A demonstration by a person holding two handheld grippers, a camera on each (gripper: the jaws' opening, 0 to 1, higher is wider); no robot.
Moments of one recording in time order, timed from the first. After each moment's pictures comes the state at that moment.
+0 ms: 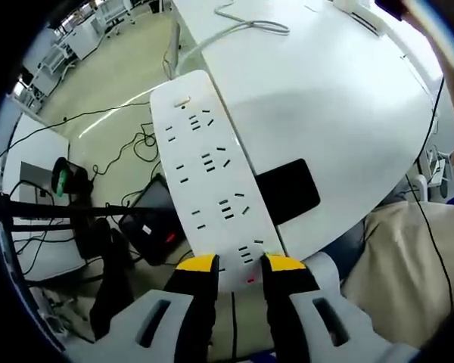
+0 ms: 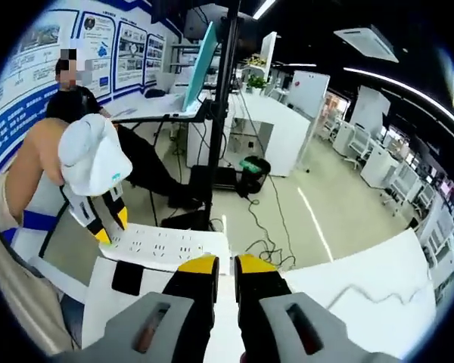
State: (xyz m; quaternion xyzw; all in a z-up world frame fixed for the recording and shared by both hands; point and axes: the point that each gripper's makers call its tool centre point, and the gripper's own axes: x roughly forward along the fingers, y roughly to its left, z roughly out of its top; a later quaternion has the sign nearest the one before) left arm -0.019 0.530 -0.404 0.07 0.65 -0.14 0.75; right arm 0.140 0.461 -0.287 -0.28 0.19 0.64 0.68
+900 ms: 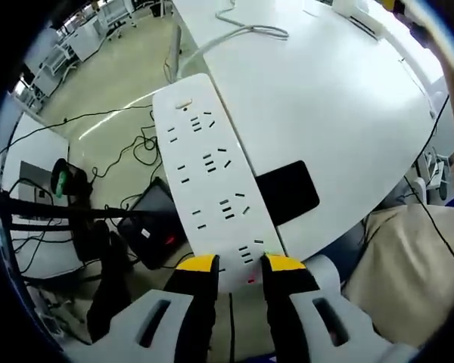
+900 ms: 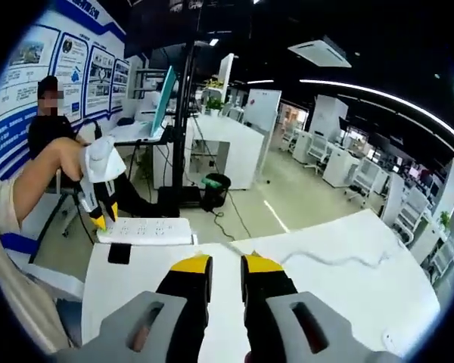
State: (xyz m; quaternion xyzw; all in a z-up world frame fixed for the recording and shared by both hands) left arm -0.033 0.516 -0.403 0.06 0.63 -0.14 0.76; right arm 0.177 0.338 -0.242 -0.22 0.15 0.58 0.77
